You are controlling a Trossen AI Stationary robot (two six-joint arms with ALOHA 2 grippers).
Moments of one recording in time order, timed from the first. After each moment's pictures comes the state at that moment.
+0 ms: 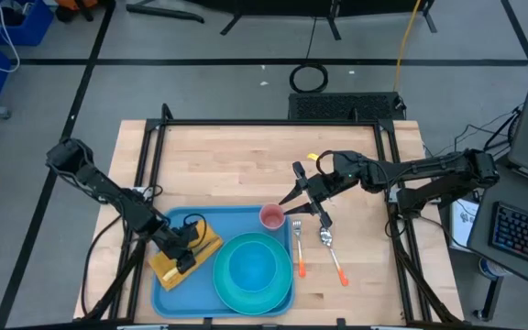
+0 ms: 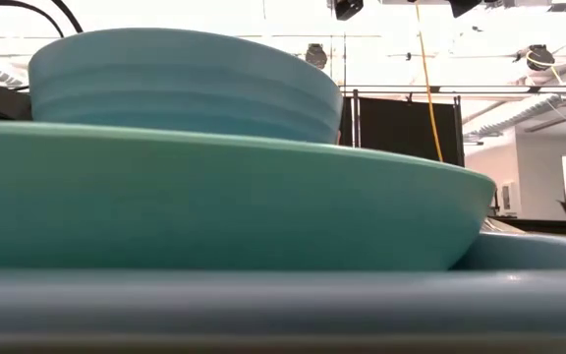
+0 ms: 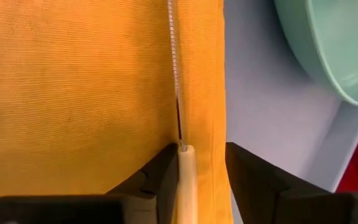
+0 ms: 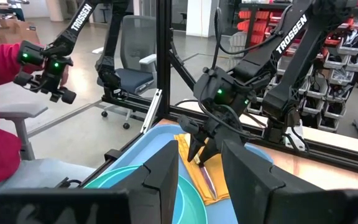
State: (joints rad) left arm -0.67 1.23 0.38 -0.17 0.07 -1.35; right arm 0.00 1.28 0.89 0.28 -0.44 -0.09
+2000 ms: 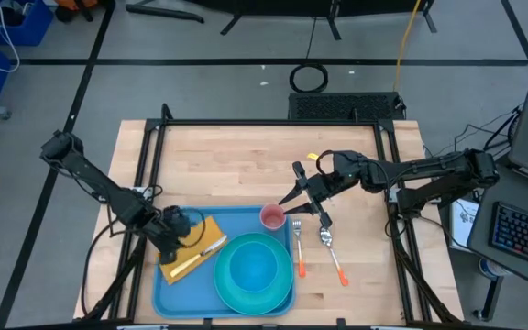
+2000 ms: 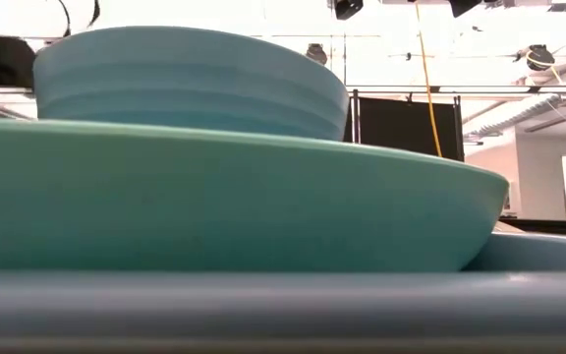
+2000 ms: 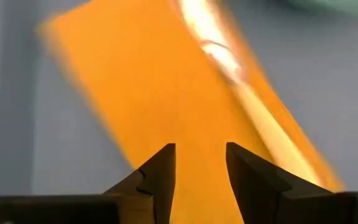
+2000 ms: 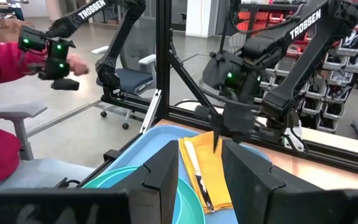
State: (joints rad) left arm -0.66 1.02 0.52 -0.66 -0.09 -0.71; right arm 0.00 1.28 0.89 0.28 -0.44 -0.09
